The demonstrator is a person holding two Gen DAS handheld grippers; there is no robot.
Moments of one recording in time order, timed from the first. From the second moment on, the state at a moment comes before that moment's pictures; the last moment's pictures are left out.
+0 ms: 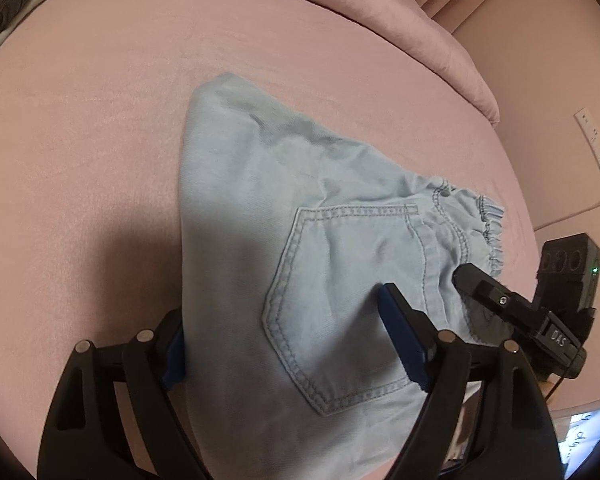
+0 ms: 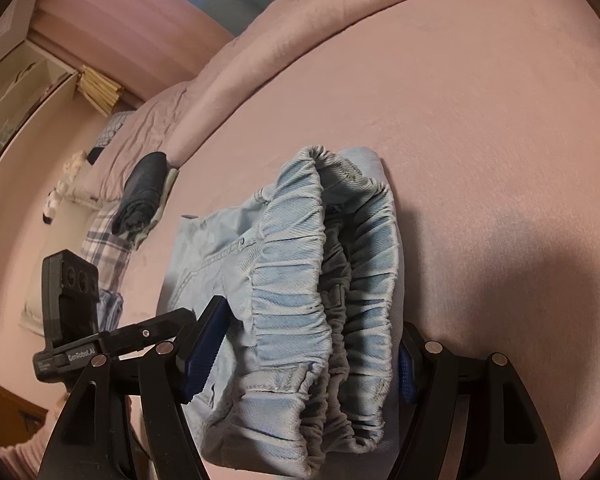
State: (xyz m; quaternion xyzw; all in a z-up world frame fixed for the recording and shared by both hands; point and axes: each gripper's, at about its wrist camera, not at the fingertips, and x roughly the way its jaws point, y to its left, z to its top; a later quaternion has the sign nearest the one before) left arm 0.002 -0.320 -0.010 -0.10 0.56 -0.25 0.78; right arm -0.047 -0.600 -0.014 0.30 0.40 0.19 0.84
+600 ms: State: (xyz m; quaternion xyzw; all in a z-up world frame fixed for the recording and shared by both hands) left arm 0.001 -0.328 -0.011 -0.06 0.56 -0.22 0.79; right arm -0.049 -0.589 -0.011 0.28 0.39 0.18 0.86
